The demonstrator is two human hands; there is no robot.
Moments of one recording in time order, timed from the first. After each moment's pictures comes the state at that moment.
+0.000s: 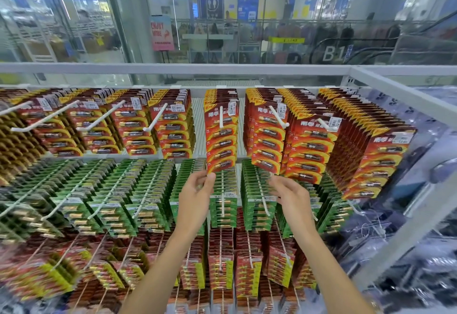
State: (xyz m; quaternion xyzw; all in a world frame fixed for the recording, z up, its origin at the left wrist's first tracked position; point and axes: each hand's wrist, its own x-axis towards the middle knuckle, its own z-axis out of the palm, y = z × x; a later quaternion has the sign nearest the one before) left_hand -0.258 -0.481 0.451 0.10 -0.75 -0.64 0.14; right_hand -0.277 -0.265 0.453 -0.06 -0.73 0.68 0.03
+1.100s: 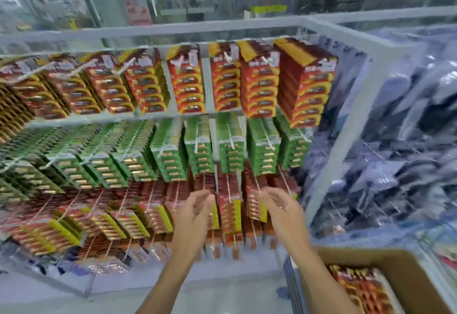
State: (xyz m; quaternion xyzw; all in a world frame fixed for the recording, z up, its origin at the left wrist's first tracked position) left_hand -0.066 -0.402 0.389 0.09 -0.80 -0.58 0.08; right_hand -0.085 -0.194 0.381 -0.06 -0.77 0.63 0.02
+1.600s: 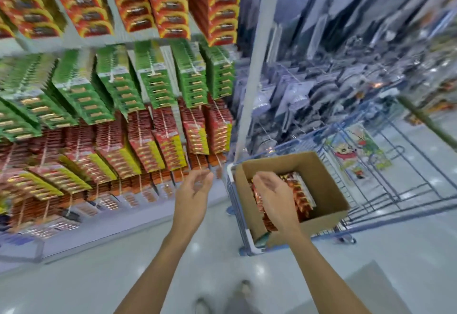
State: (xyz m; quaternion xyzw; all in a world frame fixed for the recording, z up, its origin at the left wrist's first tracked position) left_hand 0.047 -0.279 0.323 0.04 -0.78 -0.62 -0.06; right_hand 0.086 -0.082 0.319 -0.21 -0.78 0.58 0.03
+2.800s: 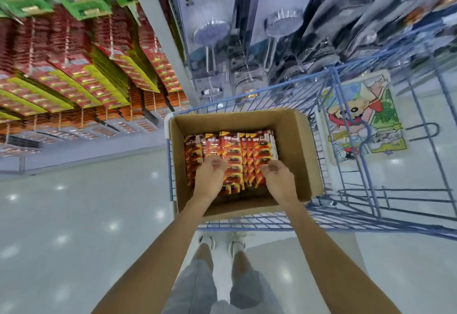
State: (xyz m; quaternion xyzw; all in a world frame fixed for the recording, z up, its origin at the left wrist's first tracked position) left_hand 0.008 0.016 0.119 0.21 -0.81 -0.48 -0.26; right_hand 0.025 0.200 0.125 -0.34 -0.79 0.45 -0.24
